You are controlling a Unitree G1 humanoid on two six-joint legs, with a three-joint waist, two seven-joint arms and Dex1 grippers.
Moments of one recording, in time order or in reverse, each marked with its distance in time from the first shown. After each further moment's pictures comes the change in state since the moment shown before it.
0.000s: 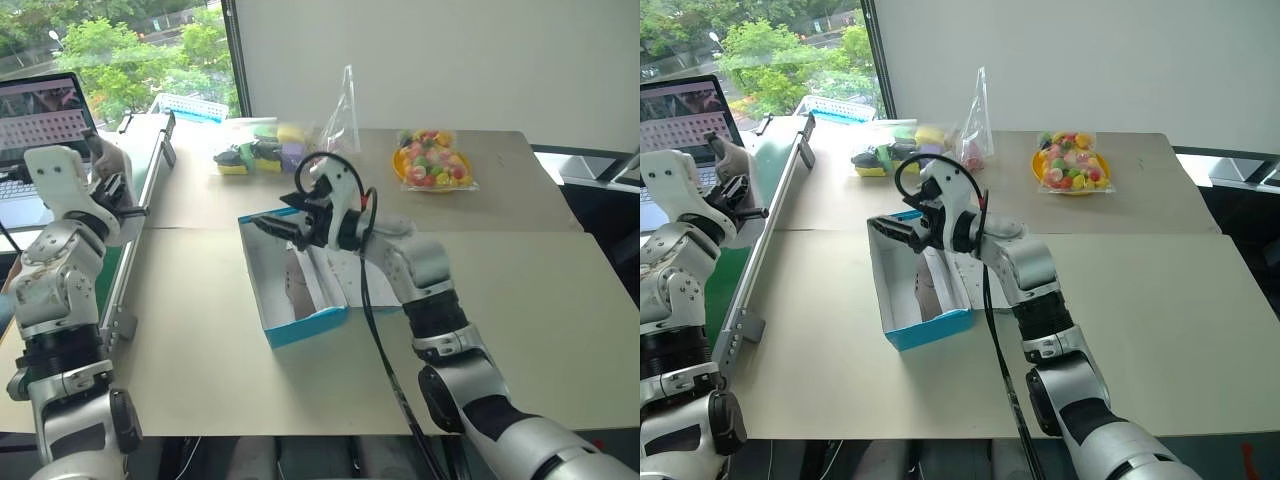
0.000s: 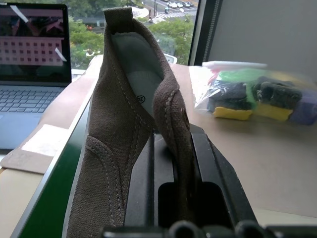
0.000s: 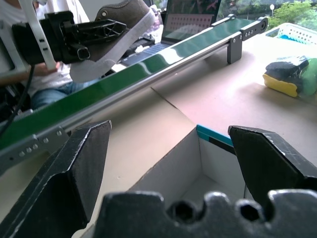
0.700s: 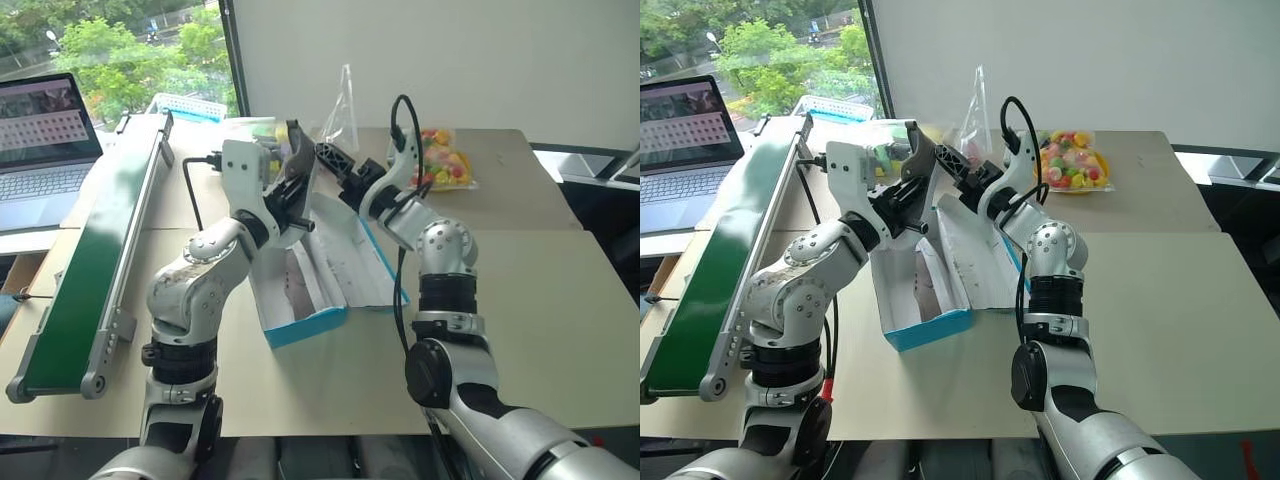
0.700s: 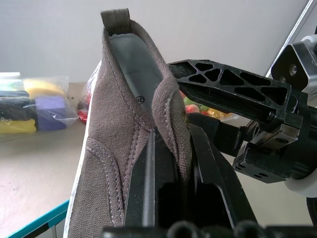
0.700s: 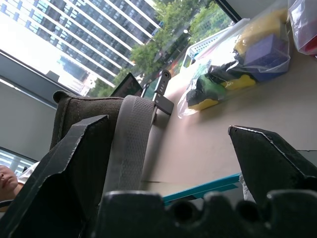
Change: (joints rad) left arm -0.052 -0.368 -0.343 -0.312 -0.095 0.211 0.080; right arm -0.030 0.042 -0.347 0.067 0.288 0.135 -0.386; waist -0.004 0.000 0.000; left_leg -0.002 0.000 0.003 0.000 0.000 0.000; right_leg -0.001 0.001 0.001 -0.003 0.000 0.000
